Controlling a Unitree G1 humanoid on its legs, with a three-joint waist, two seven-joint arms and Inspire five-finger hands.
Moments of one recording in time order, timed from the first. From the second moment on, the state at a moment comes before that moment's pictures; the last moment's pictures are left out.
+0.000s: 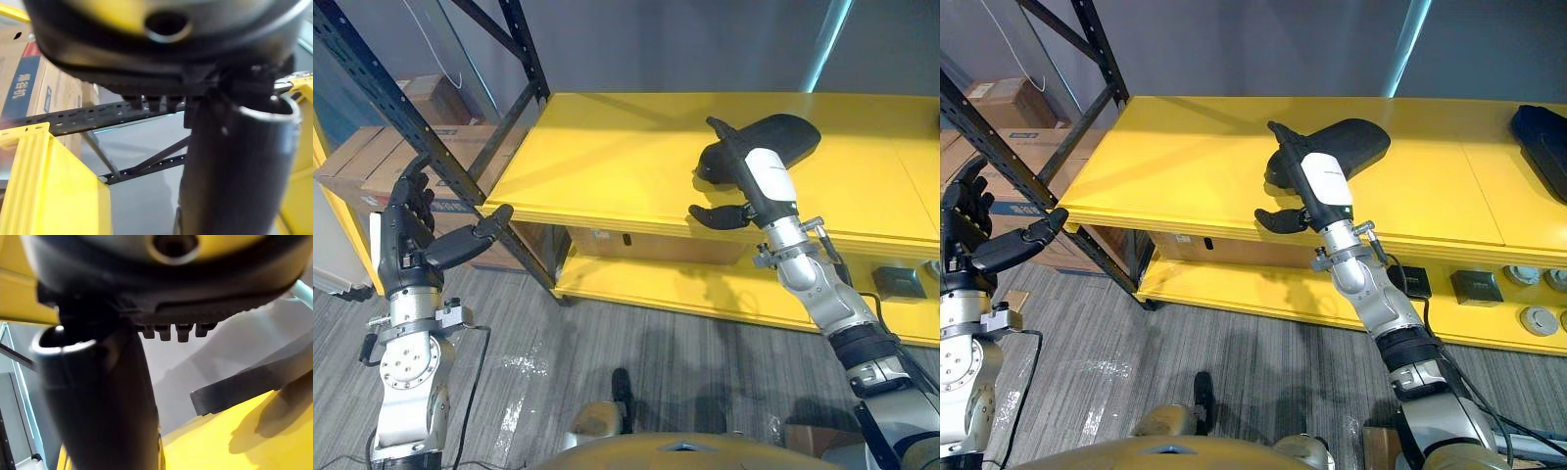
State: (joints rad) left arm 0.24 0.36 0.28 -0.27 -0.28 -0.17 0.20; right arm -0.39 -0.59 0.24 0.37 -0.51 -0.39 -0.36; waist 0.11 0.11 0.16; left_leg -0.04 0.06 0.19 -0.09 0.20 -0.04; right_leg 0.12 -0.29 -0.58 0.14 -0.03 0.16
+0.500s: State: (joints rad) left arm 0.24 0.35 0.24 -0.26 -0.28 -0.17 0.22; right arm -0.52 -0.59 0.23 0.57 -0.50 -0.24 -0.50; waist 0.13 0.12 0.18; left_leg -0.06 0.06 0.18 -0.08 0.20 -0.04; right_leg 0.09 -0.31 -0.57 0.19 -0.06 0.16
